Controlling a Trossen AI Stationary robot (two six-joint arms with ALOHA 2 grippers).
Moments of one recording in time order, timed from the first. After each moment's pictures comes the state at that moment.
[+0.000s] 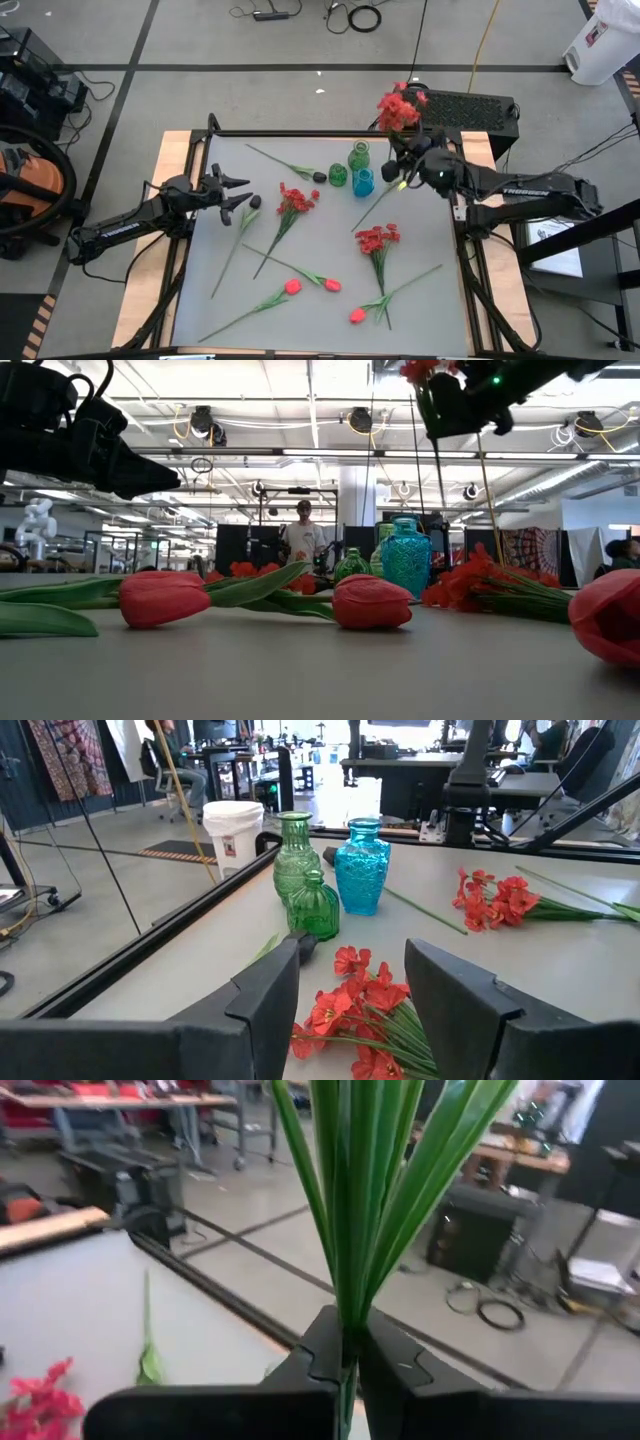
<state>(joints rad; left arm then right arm) 0.42 0.10 0.03 -0.02 0.15 0.03 -0.21 0.96 0.73 0.01 0.71 0.09</state>
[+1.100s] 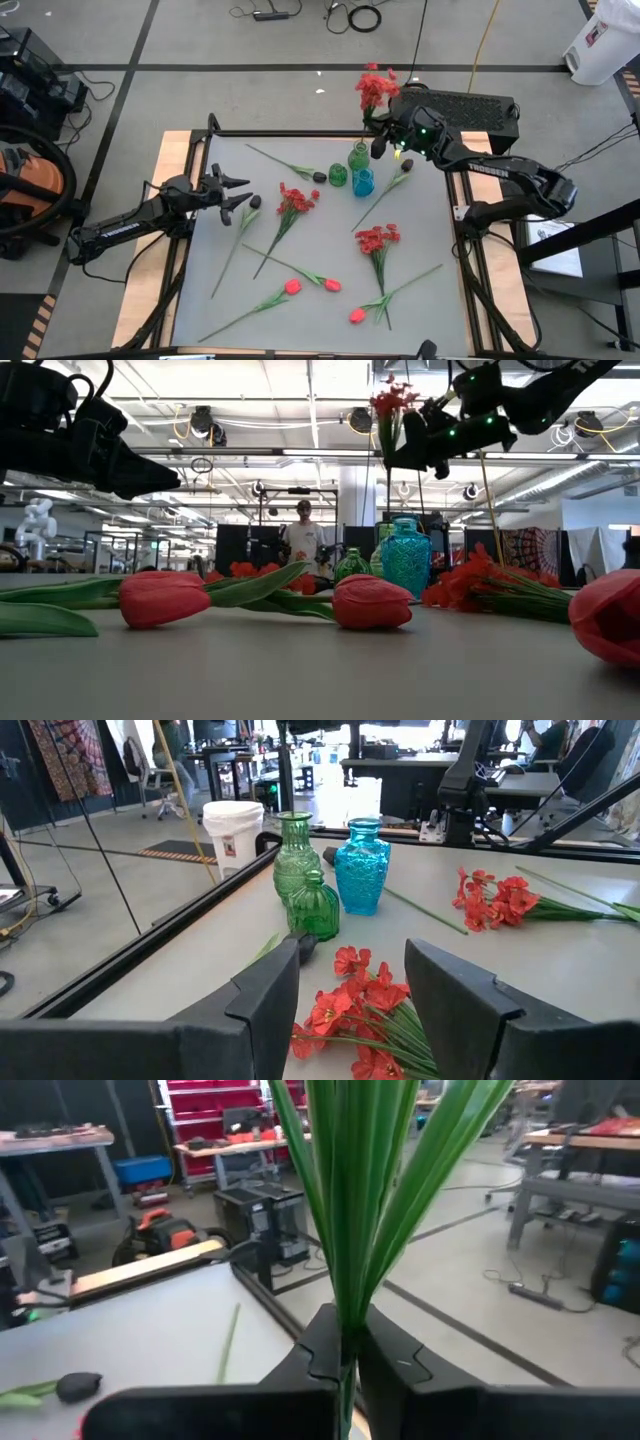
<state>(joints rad) 0.42 0.10 0.03 -0.02 0.15 0.03 -0.67 1.29 0.73 0.47 -0.11 0.07</state>
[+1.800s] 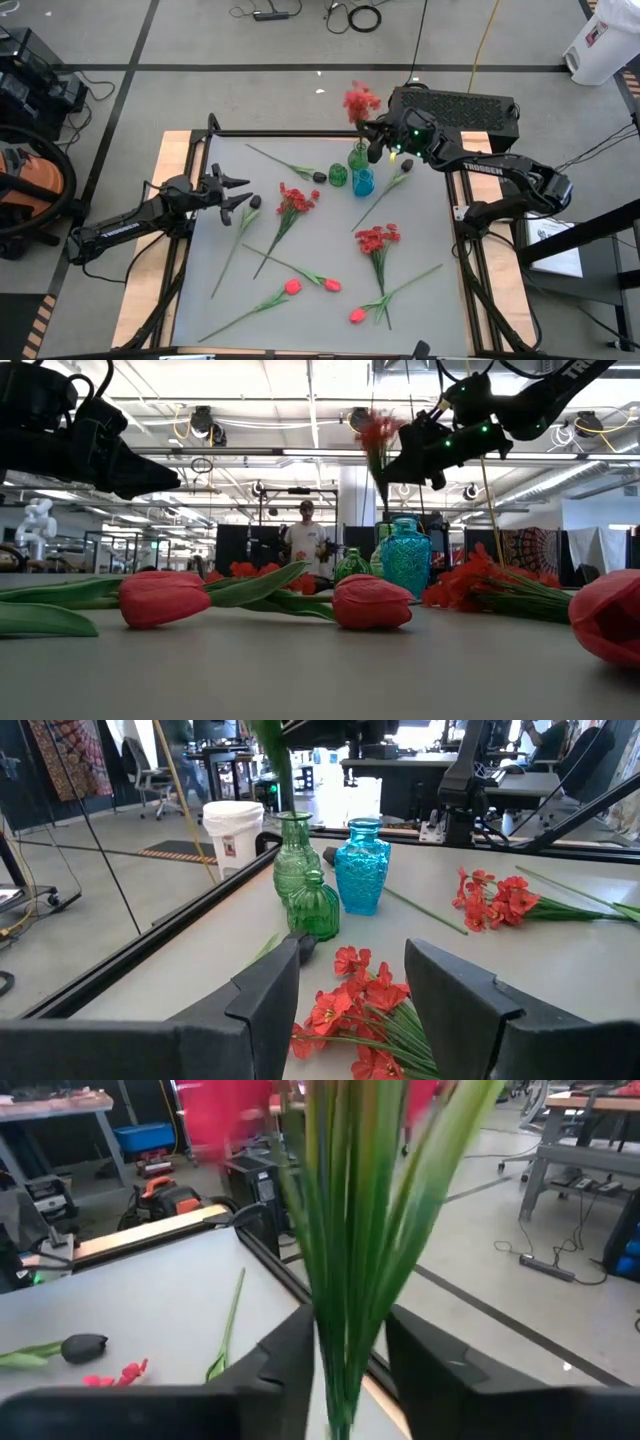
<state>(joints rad) 0.42 0.10 0.03 -0.02 0.15 0.03 -0.66 1.33 0.73 0.42 -0.11 0.06</state>
